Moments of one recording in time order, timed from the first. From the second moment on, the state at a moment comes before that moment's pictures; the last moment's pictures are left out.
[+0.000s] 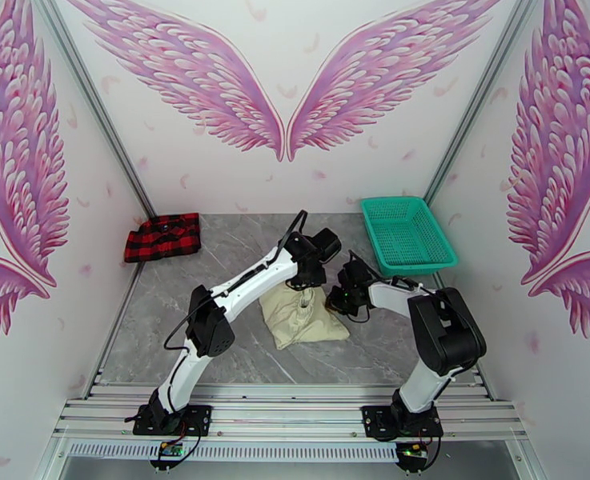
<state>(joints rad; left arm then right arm) -0.89 2.27 2.32 -1.28 -0.14 -0.98 0.26 1.70 0.90 -0.37 -0.34 0.58</state>
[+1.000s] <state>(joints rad) -0.66 1.79 1.34 -0.71 0.06 -0.89 0.42 1.67 1.10 -0.66 -0.25 0.43</state>
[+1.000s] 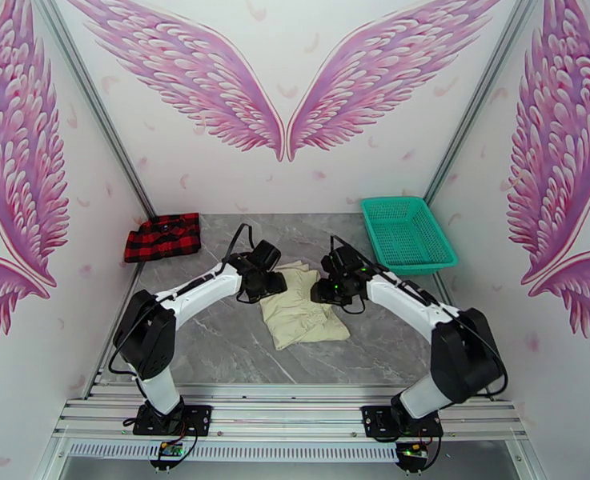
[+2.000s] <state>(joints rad) -0.15 1.43 0.86 -0.54 0.37 -0.67 1.07 1.83 1.23 -0.70 0.12 0.06</state>
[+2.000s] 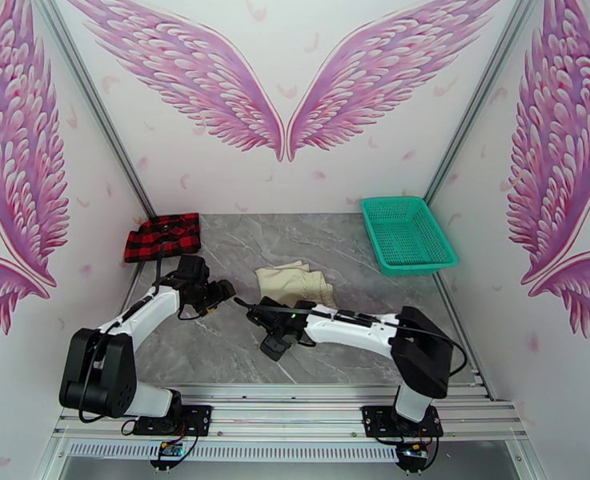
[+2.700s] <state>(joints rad) -0.22 1.38 0.72 -0.28 0.48 -0.87 1.06 1.70 1.13 -0.63 0.19 0.14</state>
